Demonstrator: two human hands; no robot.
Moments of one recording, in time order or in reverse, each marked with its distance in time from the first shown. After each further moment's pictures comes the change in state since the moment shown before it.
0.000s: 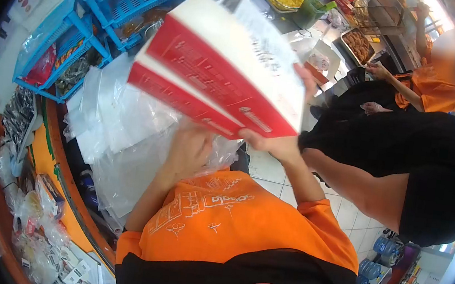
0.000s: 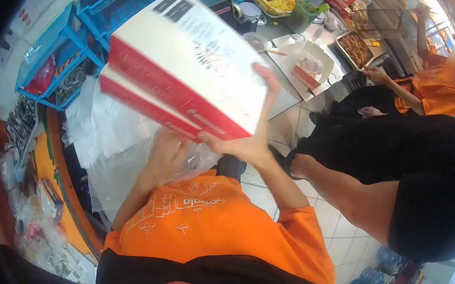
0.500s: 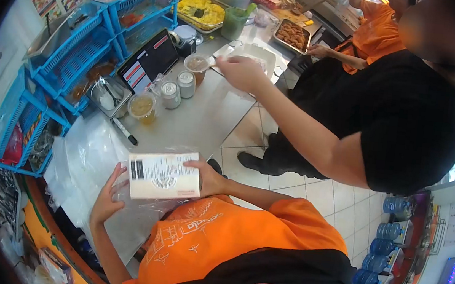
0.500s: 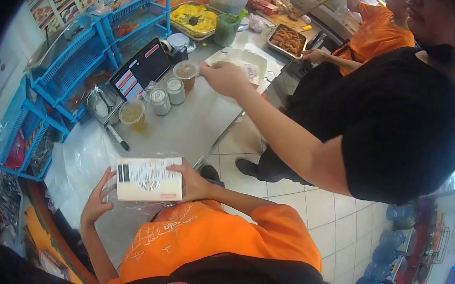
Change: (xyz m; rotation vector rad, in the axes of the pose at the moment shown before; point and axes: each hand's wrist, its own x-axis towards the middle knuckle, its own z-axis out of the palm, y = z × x) left_hand -0.082 -0.074 -0.081 -0.724 -0.053 -0.479; right_hand -0.155 0.124 0.019 -0.091 -0.300 0.014
